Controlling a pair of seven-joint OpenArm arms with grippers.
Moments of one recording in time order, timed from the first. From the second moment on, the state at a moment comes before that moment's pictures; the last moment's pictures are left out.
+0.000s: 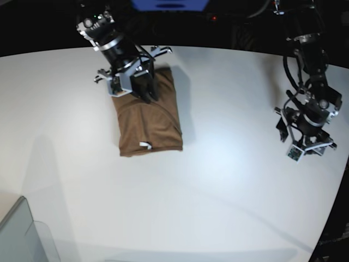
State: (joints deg) left arm 0.3 -13.1 -19.4 98.0 17.1 -40.1 36.8; right arm -32.3 0.2 -6.5 114.1 7.8 16.5 -17.2
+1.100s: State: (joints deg) left arm 9.2 -6.8 -34.2 105.2 16.6 -40.2 36.6; right arm -31.9 -2.9 12.9 101.7 7.5 16.4 -9.8
